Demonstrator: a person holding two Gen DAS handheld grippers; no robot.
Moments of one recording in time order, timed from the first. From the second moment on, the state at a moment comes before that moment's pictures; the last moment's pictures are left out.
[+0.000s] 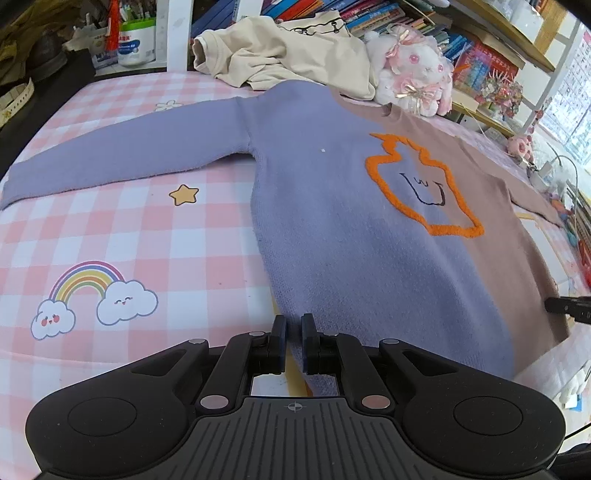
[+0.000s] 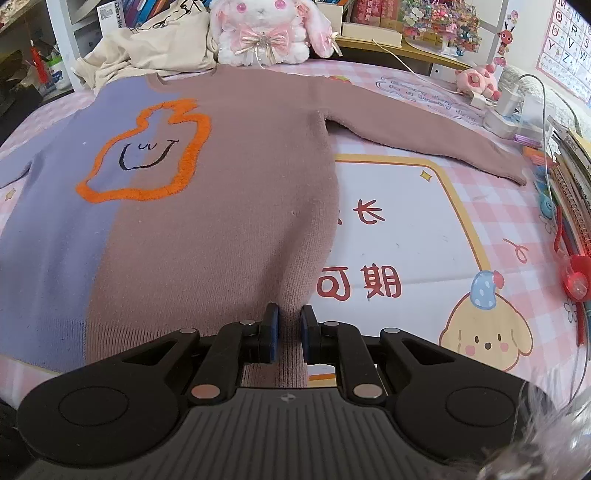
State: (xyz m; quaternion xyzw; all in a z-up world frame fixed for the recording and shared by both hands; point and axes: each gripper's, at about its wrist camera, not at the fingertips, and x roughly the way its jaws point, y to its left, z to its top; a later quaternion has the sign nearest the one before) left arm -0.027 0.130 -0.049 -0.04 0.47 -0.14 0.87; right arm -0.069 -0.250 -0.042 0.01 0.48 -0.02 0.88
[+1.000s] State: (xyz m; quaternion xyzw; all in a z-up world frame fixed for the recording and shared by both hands) left arm -0.040 0.063 -0.024 0.00 0.40 -0.14 0.91; right arm -0.077 -0.289 -0.017 0.08 0.45 -0.08 0.89
